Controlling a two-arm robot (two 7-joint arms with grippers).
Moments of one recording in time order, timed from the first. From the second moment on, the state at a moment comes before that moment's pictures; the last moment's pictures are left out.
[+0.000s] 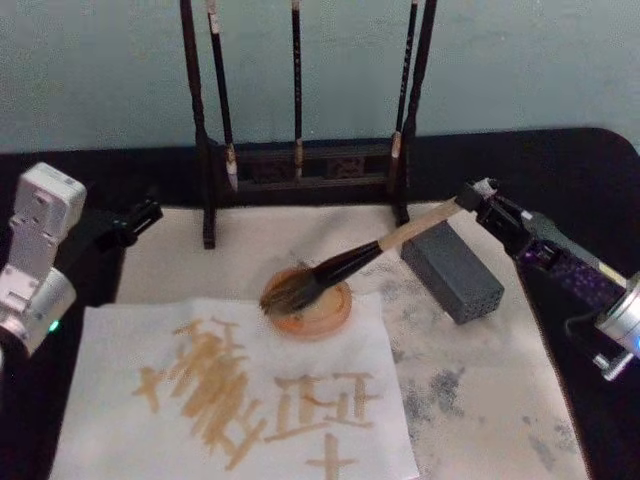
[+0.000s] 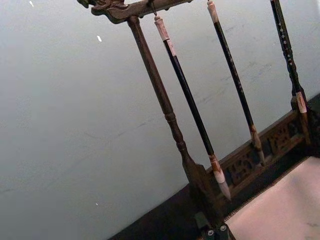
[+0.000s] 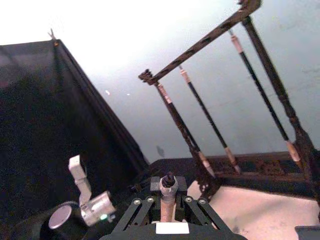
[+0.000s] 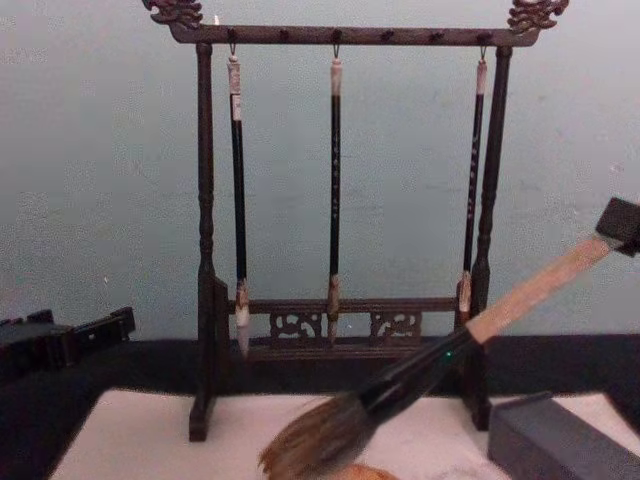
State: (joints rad) left arm -0.20 0.60 0.45 -1.41 -0.25 -0.12 0.03; right arm 0.00 0.71 -0.34 -1.71 1.23 0.02 0.58
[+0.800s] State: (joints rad) left arm -0.20 0.60 0.45 -1.41 -0.25 -0.12 0.03; right arm 0.08 0.66 -0.38 -1.58 1.29 0.04 0.56
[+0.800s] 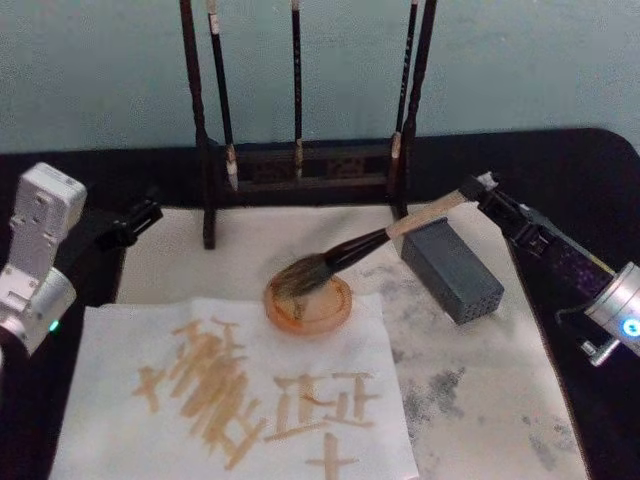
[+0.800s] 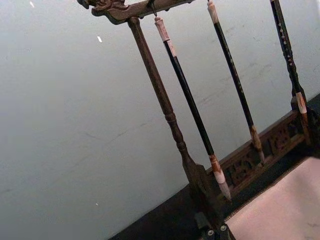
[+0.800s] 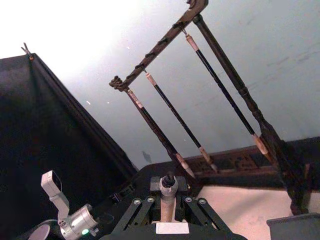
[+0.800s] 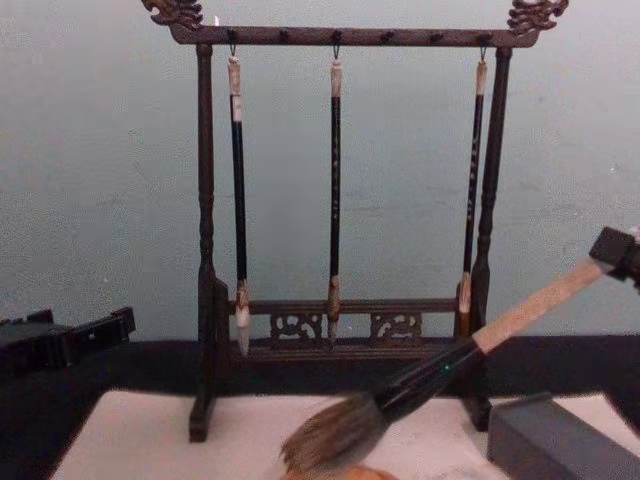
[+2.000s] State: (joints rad) left arm -0.20 0.60 0.45 -1.41 -0.25 -0.12 0.03; right arm 0.15 0.62 -0.40 -1.43 1.32 0.08 0.55
